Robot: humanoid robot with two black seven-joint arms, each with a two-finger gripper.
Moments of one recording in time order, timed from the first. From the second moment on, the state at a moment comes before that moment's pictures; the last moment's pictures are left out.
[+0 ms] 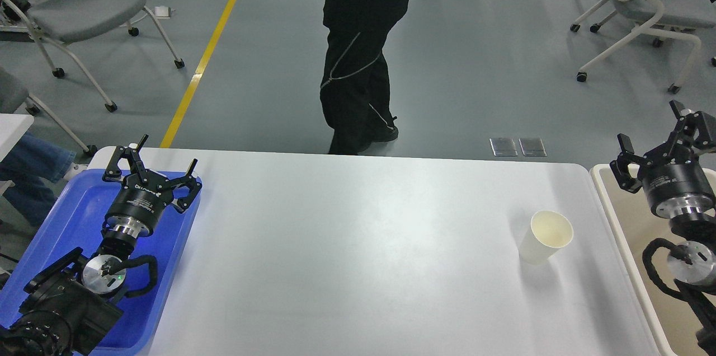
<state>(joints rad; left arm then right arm) -0.57 0.28 -0.93 -0.27 -0.13 -0.79 -0.32 0.35 -0.50 1.18 0.96 -0.31 0.03 0.43</state>
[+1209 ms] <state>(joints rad) -0.57 0.28 -0.93 -0.27 -0.13 -0.79 -0.32 0.34 -0.50 1.18 0.95 -0.30 0.07 0.43</state>
